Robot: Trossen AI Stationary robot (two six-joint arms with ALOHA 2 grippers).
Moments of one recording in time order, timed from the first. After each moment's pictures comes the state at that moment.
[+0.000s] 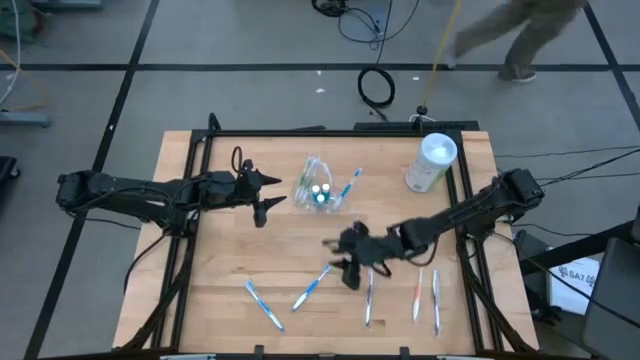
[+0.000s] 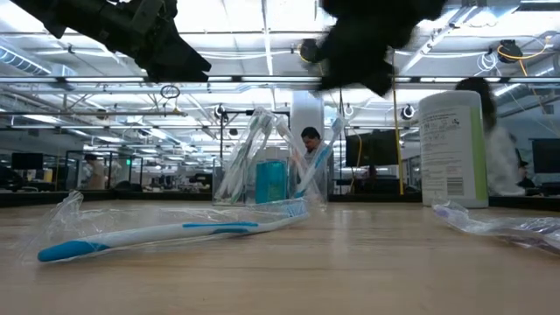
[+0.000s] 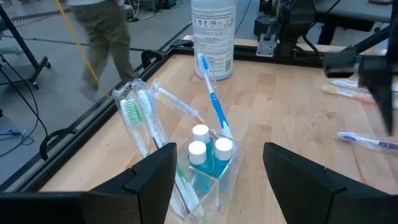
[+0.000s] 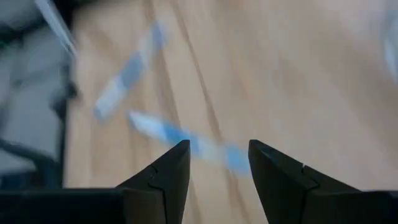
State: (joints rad) left arm 0.05 0.94 0.55 0.08 -0.23 -0.04; right arm 0.35 1.61 1.05 -0.12 0.23 0.64
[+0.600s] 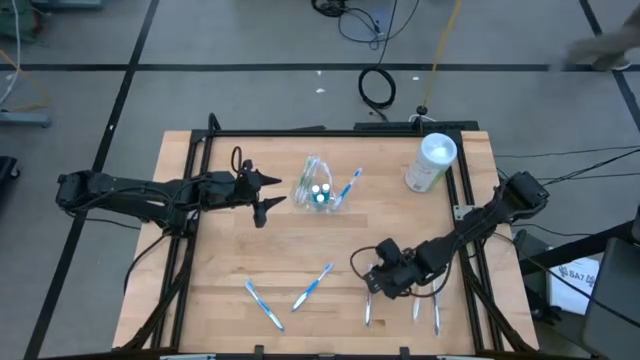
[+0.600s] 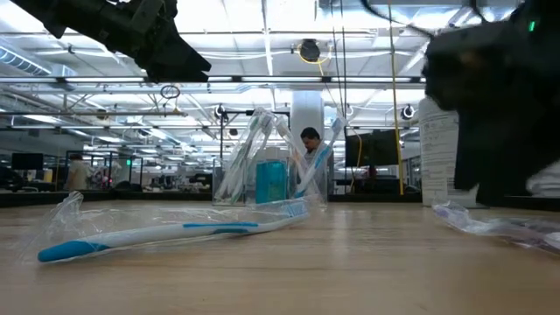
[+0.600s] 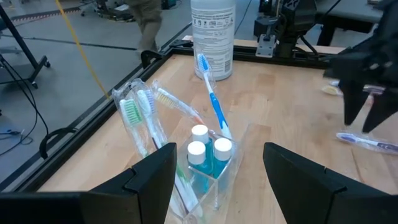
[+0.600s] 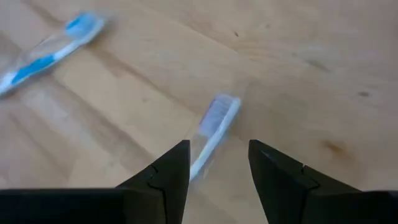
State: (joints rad) left arm 0.05 0.94 0.55 0.08 -0.23 -0.04; right arm 0.56 1.61 0.85 -0.39 0.29 1.59
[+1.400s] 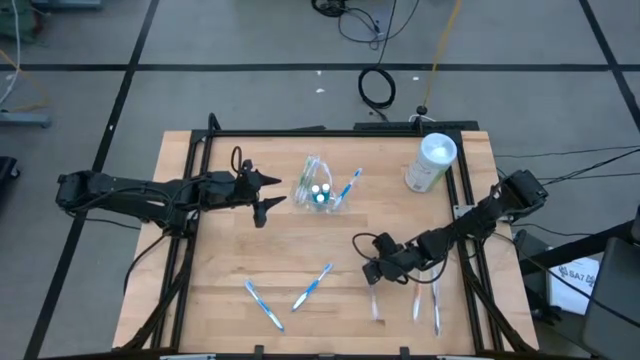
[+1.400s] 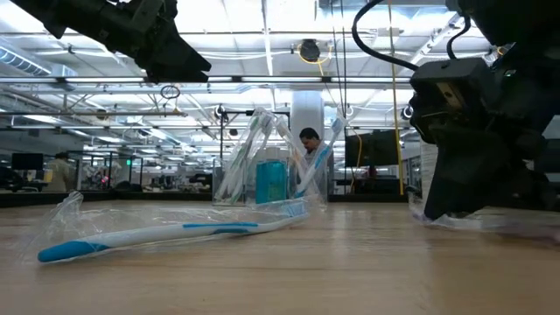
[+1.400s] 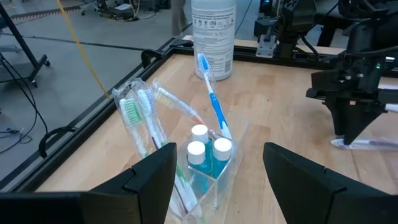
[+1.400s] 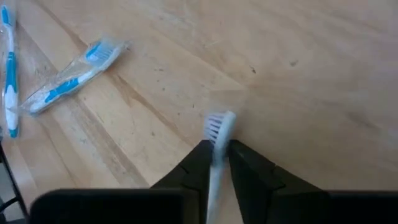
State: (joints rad) left arm 0.05 0.94 0.55 0.08 -0.23 -0.05; right arm 0.46 1.61 0.62 0.02 0.29 1.42
